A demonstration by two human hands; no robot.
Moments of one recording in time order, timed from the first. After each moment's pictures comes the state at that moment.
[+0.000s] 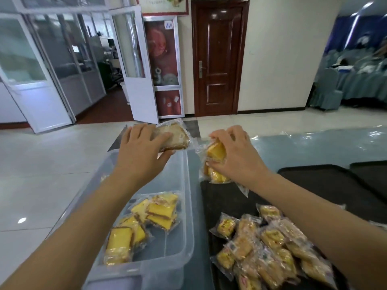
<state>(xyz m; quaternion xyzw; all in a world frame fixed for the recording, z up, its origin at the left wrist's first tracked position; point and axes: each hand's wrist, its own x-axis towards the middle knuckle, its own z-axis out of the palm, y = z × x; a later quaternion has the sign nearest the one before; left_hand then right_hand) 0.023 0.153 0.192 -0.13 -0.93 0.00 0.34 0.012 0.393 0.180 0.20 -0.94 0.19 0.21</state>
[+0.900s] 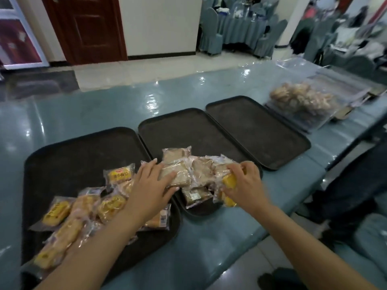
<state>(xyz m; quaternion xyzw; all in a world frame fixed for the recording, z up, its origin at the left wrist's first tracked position) 0.035 0.599 -0.031 -0.37 -0.91 -0.12 0.09 0.152 0.850 -0.011 -0.15 -0.97 0.14 0.14</state>
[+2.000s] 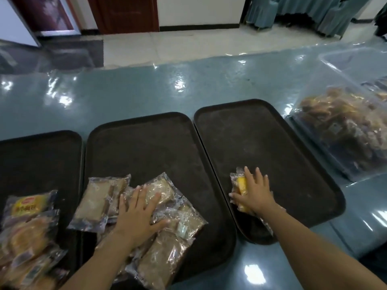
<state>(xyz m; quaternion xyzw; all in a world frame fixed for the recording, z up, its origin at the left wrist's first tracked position) -0.050 0.861 -0.139 -0.16 -0.96 0.01 -0.21 -0.041 1.219 -0.131 -0.21 -0.95 0.15 -0.20</state>
